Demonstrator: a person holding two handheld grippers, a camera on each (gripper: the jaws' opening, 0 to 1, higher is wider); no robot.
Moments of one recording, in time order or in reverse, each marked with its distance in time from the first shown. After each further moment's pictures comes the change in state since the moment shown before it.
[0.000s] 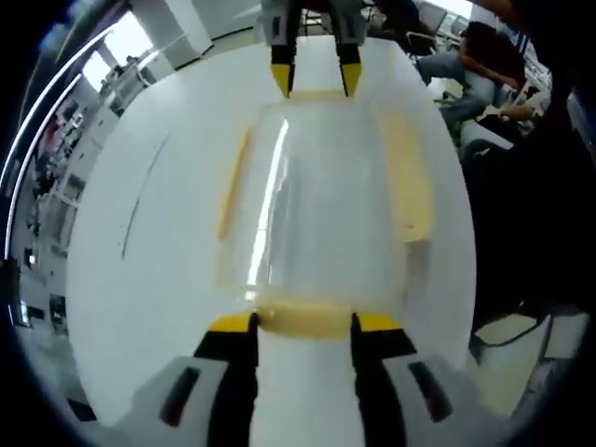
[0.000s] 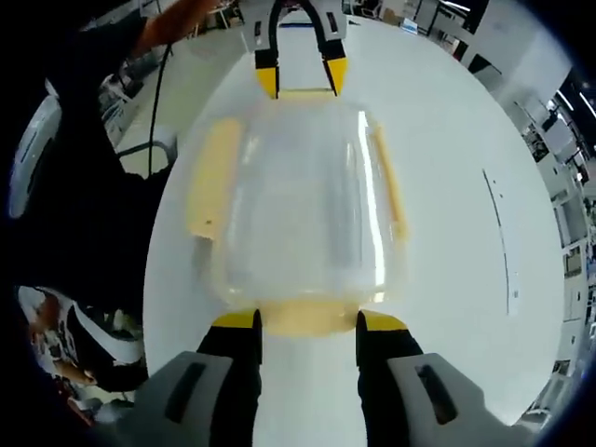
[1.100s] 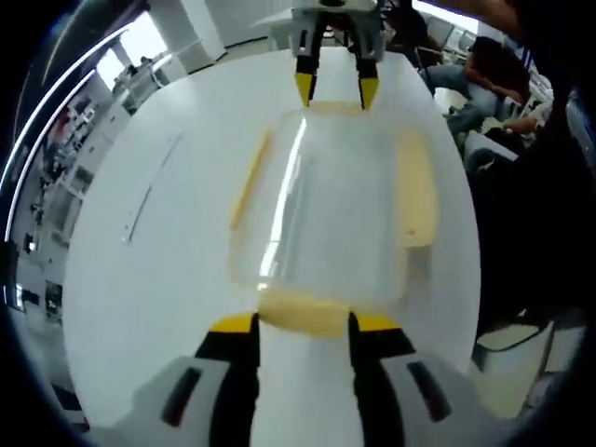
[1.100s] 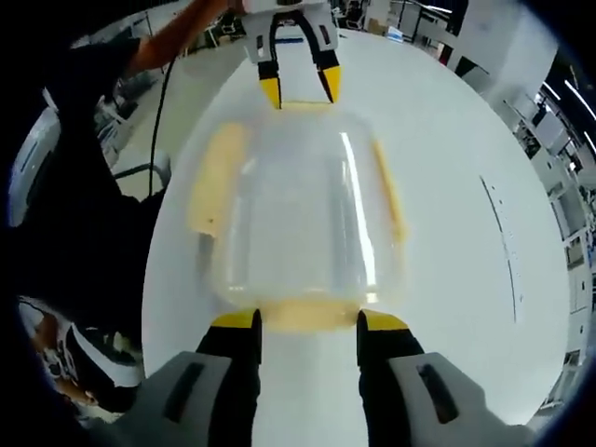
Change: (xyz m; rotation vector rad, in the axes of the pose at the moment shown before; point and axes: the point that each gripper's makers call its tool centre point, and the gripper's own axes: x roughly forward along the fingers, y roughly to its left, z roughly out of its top) left arm -0.011 0.002 -0.010 -0.076 -0.123 -0.017; right arm 0.011 0.004 0.006 -0.031 -0.078 -0.014
